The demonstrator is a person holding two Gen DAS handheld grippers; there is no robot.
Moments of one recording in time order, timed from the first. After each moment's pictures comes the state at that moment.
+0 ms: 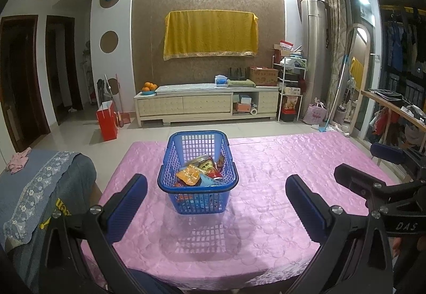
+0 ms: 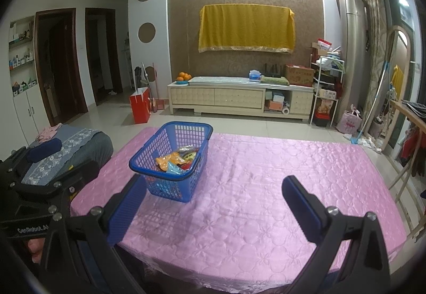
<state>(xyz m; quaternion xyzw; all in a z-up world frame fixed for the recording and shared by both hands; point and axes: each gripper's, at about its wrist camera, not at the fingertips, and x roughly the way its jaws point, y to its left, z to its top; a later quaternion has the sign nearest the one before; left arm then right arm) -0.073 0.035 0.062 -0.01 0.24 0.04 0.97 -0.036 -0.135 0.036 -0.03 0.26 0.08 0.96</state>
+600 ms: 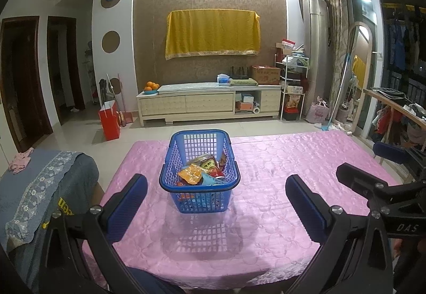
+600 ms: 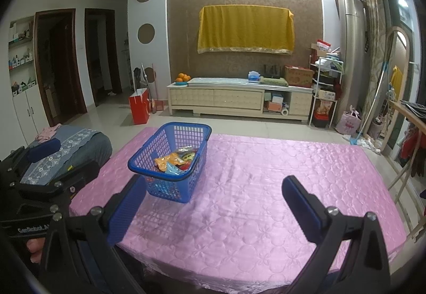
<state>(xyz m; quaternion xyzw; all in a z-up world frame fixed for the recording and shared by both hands) -0.073 0.032 0.065 -0.01 0.24 0.04 0.97 -0.037 -0.130 0.037 -0.03 0.26 0.08 0.96</state>
